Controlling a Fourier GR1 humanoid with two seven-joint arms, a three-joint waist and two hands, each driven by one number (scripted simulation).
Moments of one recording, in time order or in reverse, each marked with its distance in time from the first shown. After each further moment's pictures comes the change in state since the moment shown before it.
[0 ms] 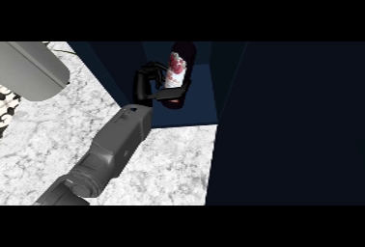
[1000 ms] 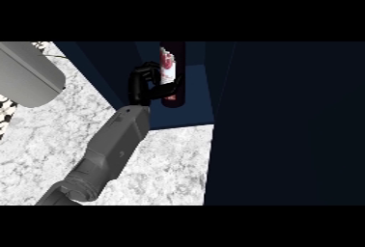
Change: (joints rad) left arm 0.063 0.010 0.092 -0.111 0.099 -0.156 0.070; right arm -0.024 0.020 0.008 0.009 -0.019 0.009 -0.004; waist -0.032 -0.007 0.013
